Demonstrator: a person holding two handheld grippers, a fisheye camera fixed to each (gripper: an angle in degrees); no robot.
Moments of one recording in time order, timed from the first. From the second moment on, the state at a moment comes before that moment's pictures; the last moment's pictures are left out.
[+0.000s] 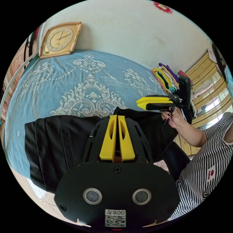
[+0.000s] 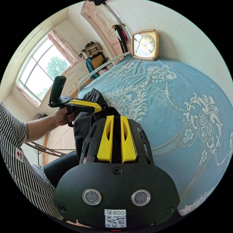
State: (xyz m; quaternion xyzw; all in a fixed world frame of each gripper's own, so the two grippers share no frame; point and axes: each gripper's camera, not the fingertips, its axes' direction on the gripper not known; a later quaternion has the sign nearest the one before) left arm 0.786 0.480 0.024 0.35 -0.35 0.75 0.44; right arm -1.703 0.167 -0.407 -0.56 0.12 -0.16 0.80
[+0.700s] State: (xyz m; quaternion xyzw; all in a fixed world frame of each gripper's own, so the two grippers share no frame) left arm 0.722 0.432 -0.062 0.38 -0.30 0.77 0.40; right arm -1.718 0.112 -0.243 -0.63 0.01 -0.20 0.75
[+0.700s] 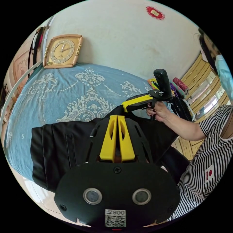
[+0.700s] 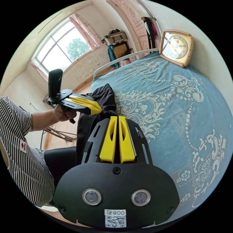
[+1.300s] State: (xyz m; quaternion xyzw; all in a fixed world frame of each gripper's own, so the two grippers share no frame) left arm 0.684 0.378 -0.129 0.52 -0.37 0.63 0.43; right arm -1.631 0.086 -0.208 -0.64 0.08 -0.07 0.76
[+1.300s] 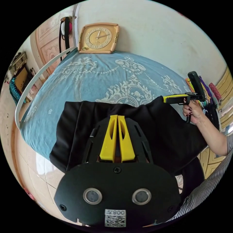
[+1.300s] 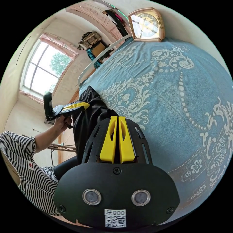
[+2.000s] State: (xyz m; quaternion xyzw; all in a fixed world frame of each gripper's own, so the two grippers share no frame) left arm 0.652 0.376 -0.202 0.60 -0.29 0.55 0.50; right arm -1.554 0.088 -0.261 -0.61 0.08 0.08 0.78
